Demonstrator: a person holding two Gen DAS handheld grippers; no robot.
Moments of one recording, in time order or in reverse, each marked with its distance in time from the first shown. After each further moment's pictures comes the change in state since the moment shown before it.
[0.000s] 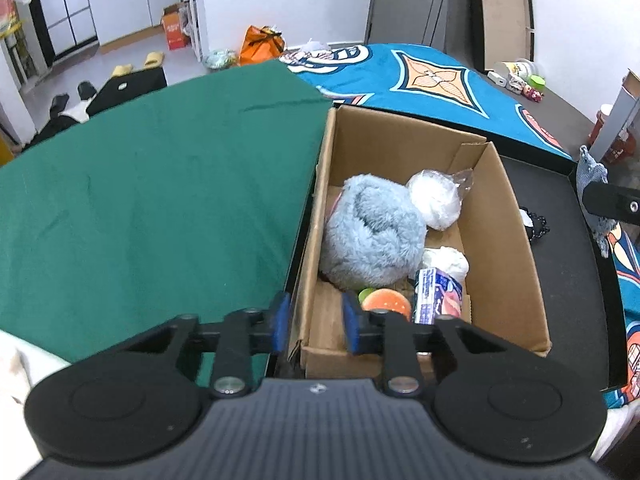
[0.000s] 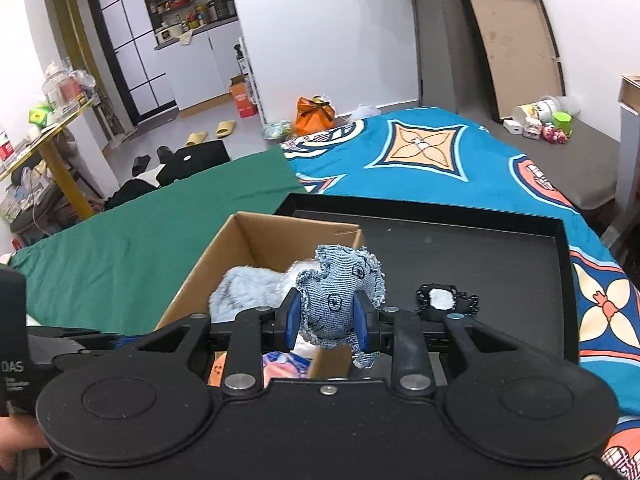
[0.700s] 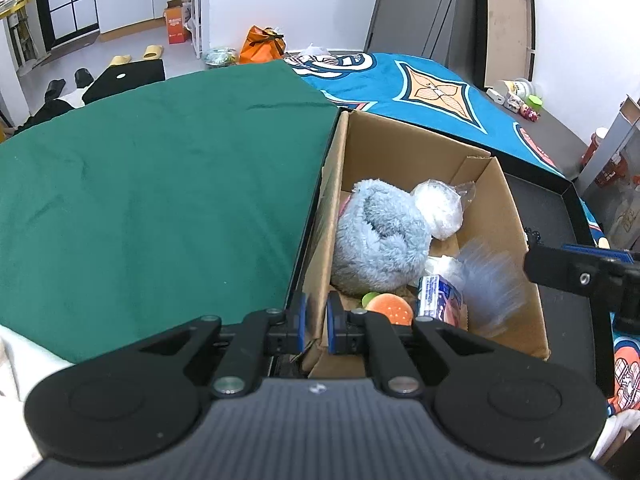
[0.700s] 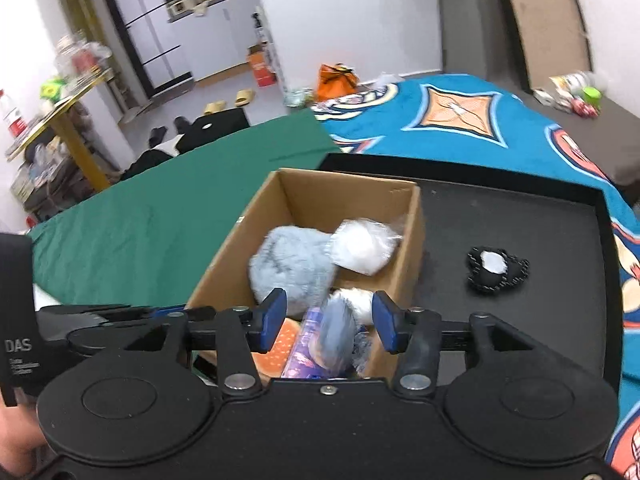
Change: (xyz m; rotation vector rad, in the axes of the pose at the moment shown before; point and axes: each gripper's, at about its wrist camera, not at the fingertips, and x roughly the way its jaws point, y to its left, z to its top) left arm -0.001 0.017 -0.004 -0.051 -0.024 -0.052; right arm 0.016 0.037 -0.013 -0.003 0.095 0.048
